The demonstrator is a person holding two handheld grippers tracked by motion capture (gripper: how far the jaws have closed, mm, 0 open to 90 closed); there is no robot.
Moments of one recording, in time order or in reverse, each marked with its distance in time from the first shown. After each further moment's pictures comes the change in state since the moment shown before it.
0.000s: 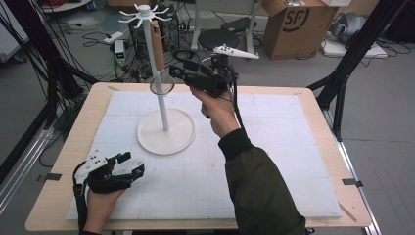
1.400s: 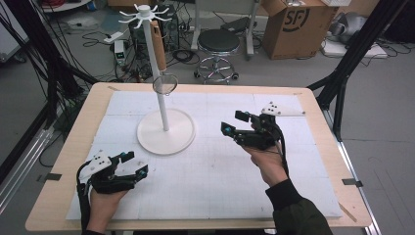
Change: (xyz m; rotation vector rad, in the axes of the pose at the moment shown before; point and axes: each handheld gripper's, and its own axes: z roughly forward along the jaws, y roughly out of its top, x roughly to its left) left arm -0.009 0.002 0.006 -0.013 -0.019 0.051; right arm -0.019 -0.092 -0.136 0.127 -0.183 -0.054
